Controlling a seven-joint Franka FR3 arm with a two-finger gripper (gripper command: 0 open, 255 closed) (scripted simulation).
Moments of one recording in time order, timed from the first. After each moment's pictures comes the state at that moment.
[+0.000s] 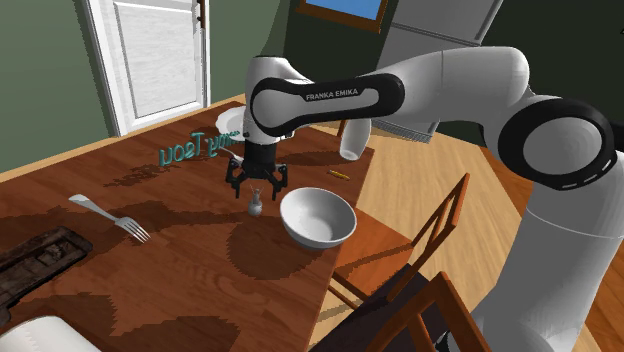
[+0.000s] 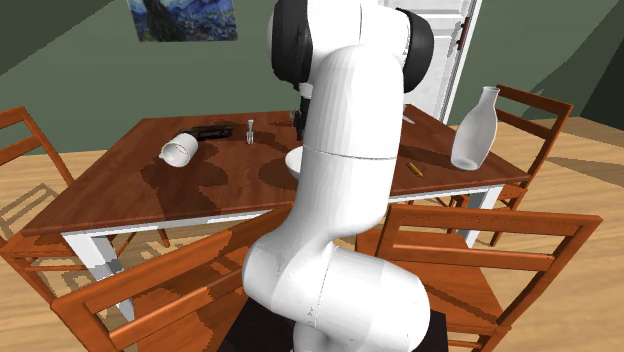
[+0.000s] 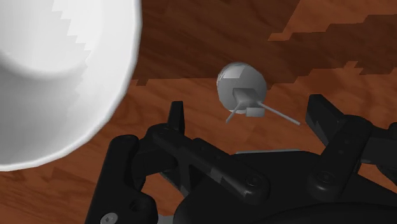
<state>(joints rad) -0.02 0.30 0.43 -1.71 -0.01 1.90 0.97</state>
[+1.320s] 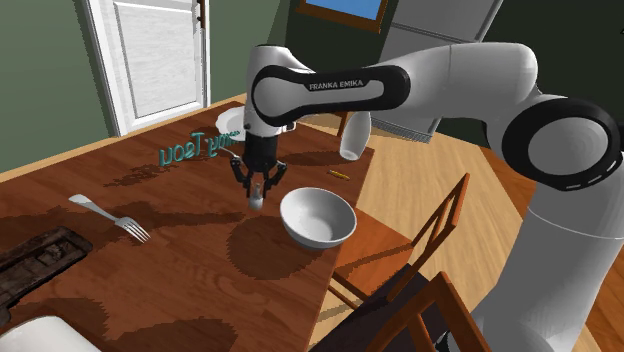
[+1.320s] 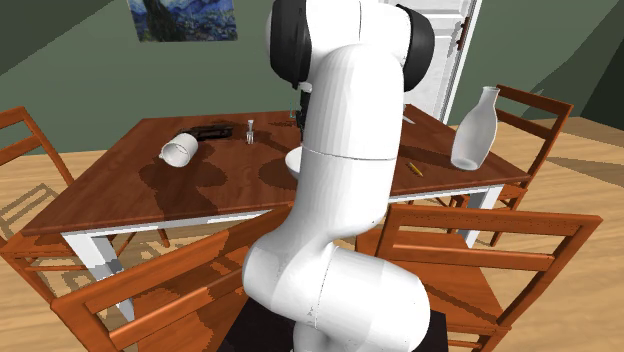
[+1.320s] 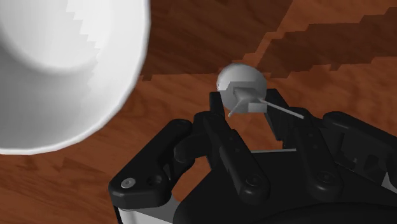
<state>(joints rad) -0.02 0.29 0.43 -1.68 0.00 1.85 0.97</state>
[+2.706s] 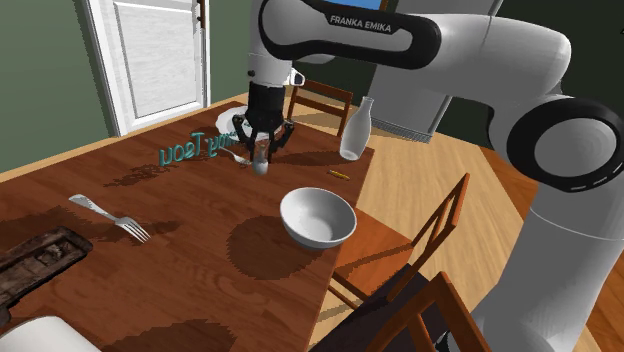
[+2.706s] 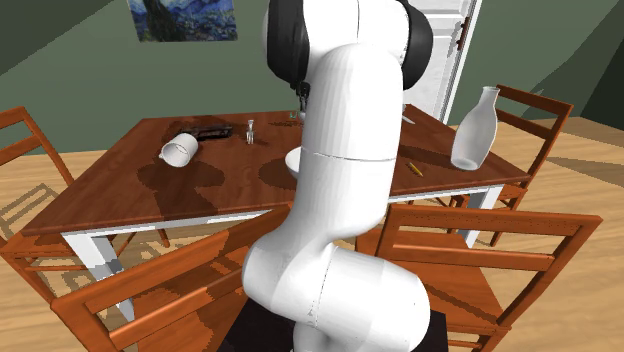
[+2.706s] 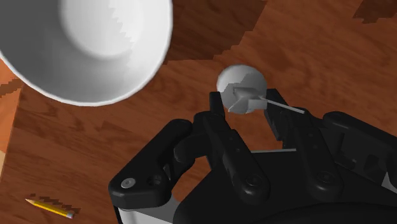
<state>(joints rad) -0.01 0.28 0.44 -1.41 0.00 1.57 0.98</state>
